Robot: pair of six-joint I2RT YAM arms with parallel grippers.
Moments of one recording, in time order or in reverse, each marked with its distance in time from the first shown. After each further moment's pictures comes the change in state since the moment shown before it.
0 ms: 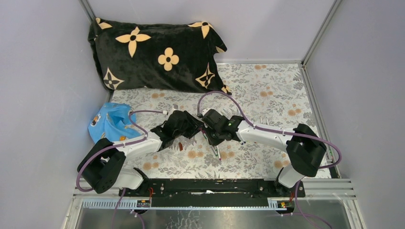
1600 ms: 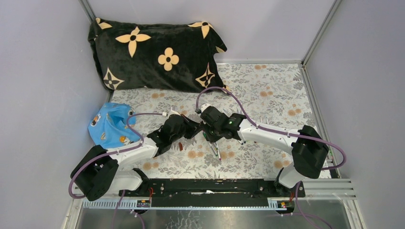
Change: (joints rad) left arm -0.041 -0.097 -0.079 0.122 0.018 -0.047; right arm 0.019 -0.027 0.067 -0.032 0.046 0.018
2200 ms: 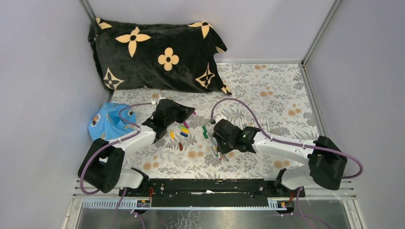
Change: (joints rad) left arm 0.230 0.098 0.121 -0.009 0.064 0.036; right arm 0.018 -0.189 -0.278 0.080 0.023 0.109
